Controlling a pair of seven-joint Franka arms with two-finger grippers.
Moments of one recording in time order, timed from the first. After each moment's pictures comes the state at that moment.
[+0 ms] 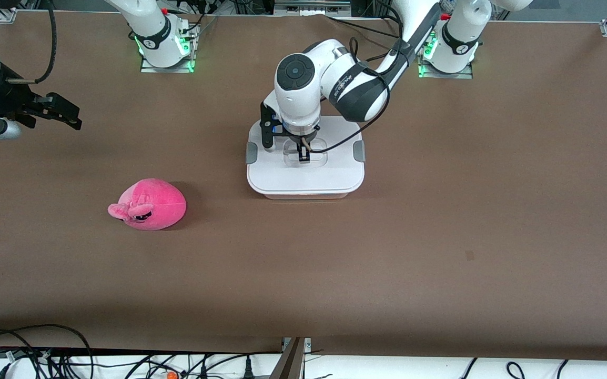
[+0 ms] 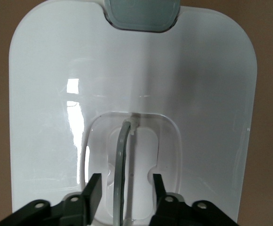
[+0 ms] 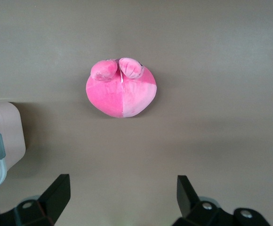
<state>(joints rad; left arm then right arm) -0.76 0.59 -0.09 -1.42 0.02 1.96 0.63 0.16 -0.01 -0.10 -1.62 -0.01 1.57 0.10</state>
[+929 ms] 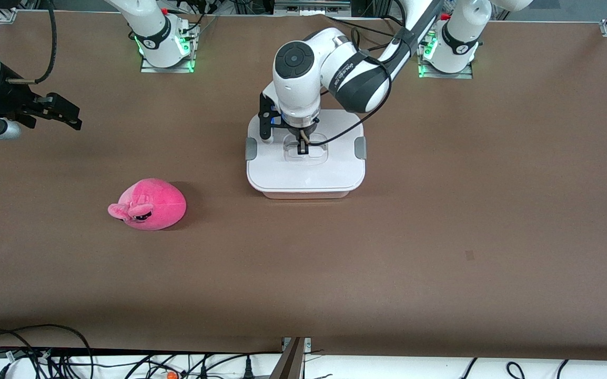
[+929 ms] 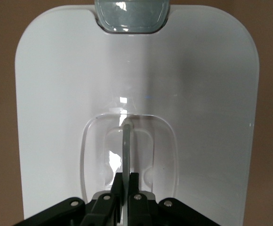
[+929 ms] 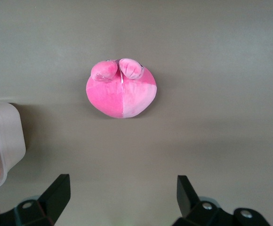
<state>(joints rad) -0.76 0.55 -0.08 -1.42 0.02 1.91 0.65 0.16 -0.01 -0.10 -1.62 -0.01 1.58 0.10</state>
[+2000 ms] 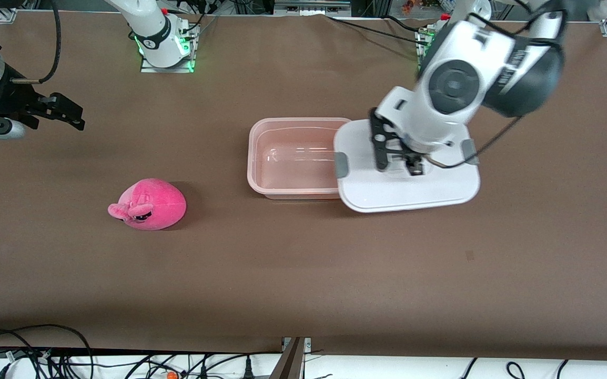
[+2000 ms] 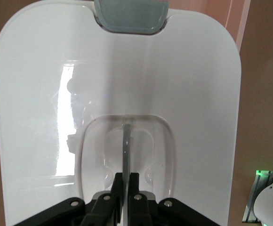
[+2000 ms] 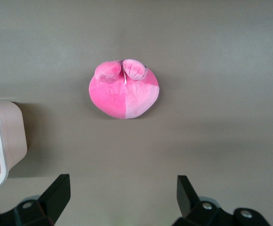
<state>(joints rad) -0.36 0.35 -0.05 -1.40 0.02 1.55 1.03 0.17 -0.01 -0.09 -1.62 -0.01 1.58 0.10</state>
